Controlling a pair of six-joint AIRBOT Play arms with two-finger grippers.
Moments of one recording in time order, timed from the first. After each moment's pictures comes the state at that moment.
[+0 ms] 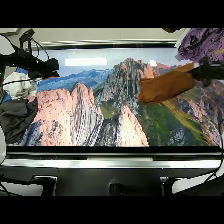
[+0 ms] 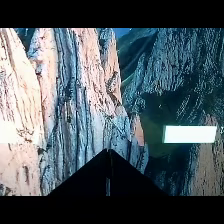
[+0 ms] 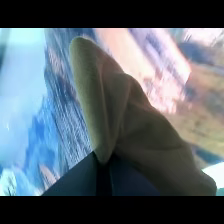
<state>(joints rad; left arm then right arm) -0.09 -1.63 2.02 1.34 -1.49 -1.81 -0.50 -1.79 1.90 -0.79 1.21 1.82</state>
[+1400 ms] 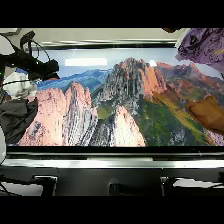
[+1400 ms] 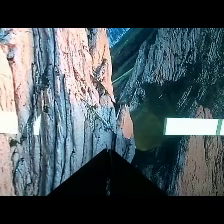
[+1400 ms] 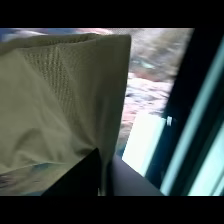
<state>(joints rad) -0.09 -1.63 2.02 1.34 -1.53 -1.82 -1.01 -1.63 1.73 -1.47 1.53 2.01</state>
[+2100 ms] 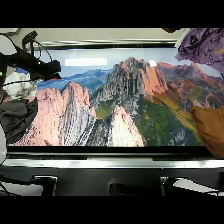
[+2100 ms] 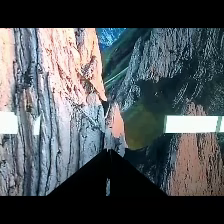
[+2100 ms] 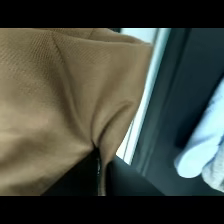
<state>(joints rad) -0.11 -1.63 2.02 1.34 -1.53 -1.82 -1.02 -1.45 1.24 -1.70 1.46 2.01</state>
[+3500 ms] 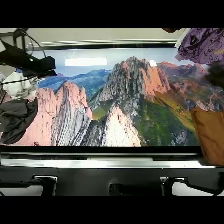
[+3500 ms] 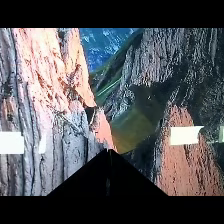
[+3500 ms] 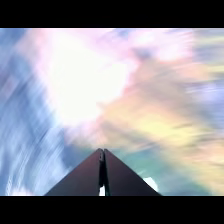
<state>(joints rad) -0.11 -1.53 2.00 1.35 -1.53 -1.77 -0.30 -1.44 1.65 -1.18 1.19 1.64</state>
